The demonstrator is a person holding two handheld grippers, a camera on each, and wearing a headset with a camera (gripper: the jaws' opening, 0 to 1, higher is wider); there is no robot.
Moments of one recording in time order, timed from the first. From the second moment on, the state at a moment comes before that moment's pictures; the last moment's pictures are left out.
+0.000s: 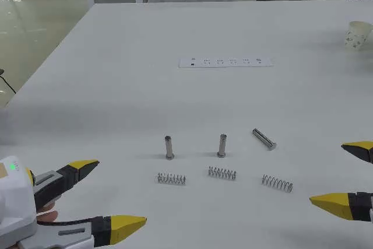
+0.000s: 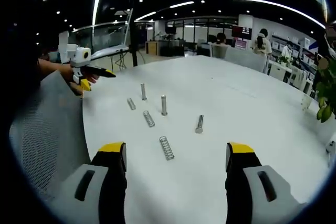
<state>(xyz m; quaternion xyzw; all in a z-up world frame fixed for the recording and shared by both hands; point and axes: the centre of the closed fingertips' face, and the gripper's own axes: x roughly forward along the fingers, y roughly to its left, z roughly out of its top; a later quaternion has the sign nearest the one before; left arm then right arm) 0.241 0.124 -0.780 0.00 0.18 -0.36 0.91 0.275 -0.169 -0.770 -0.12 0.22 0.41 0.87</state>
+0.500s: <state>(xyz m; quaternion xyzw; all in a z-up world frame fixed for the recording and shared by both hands) 0.239 0.123 -0.780 0.00 0.18 -0.36 0.91 0.271 -0.172 -0.771 -0.12 0.22 0.41 0.87</state>
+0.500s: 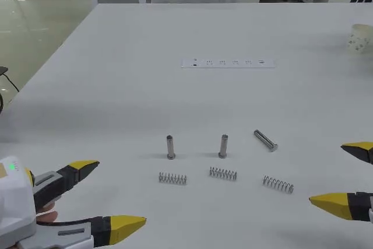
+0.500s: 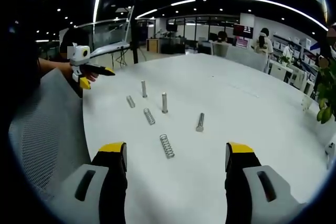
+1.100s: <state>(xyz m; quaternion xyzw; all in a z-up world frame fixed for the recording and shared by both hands) 0.241 0.123 -0.781 0.01 0.18 -0.36 0.91 0.273 -0.173 -0.775 -0.12 0.23 0.41 0.87</state>
